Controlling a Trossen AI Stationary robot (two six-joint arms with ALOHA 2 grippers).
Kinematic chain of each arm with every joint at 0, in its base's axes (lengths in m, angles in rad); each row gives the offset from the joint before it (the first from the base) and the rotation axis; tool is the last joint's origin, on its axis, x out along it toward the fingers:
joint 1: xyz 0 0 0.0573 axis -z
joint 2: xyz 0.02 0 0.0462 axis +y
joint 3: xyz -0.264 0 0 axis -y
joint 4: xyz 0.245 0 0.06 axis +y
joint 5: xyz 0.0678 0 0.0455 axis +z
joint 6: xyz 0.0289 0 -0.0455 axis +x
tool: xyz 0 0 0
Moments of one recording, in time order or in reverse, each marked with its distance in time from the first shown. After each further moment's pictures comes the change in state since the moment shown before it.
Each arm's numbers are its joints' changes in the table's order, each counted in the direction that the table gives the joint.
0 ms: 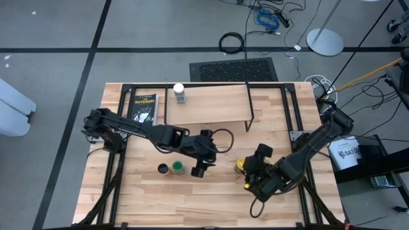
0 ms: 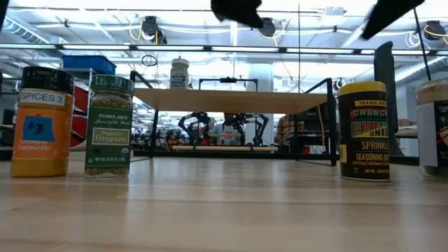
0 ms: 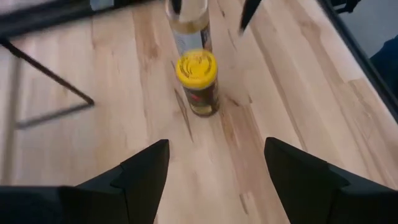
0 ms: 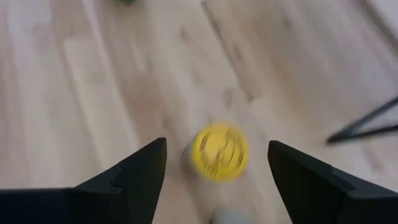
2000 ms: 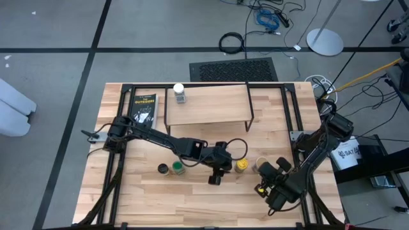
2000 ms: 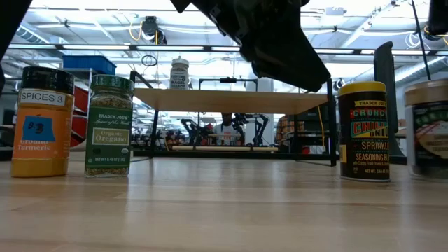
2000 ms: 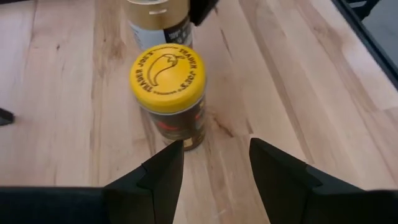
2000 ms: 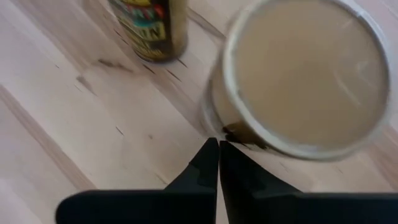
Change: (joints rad) left arm -0.011 0.284 0.000 -0.335 -0.063 -0.061; right arm -0.180 0.055 -0.311 -0.054 0.162 0.653
